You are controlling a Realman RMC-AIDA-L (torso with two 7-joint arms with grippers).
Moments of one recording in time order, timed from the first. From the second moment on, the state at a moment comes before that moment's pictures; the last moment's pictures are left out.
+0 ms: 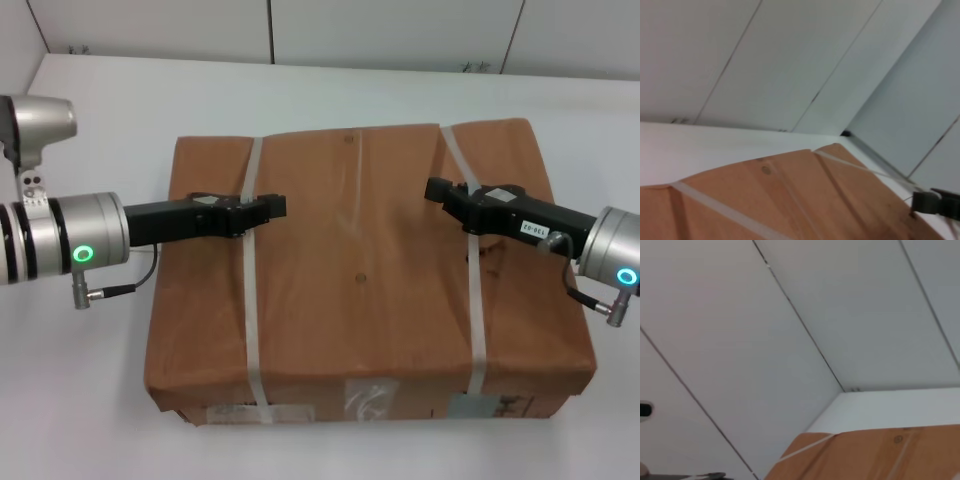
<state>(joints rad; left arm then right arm) -0.75 -1.97 2.86 -0.16 -0.37 1.33 -1.44 0.65 2.08 -0.67 -0.21 -1.74 -1.19 1.37</state>
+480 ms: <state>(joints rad) -0.76 -2.01 2.86 -0.15 -0.35 1.16 -1.41 0.70 2.08 -0.67 -0.13 -1.74 -1.03 1.38</state>
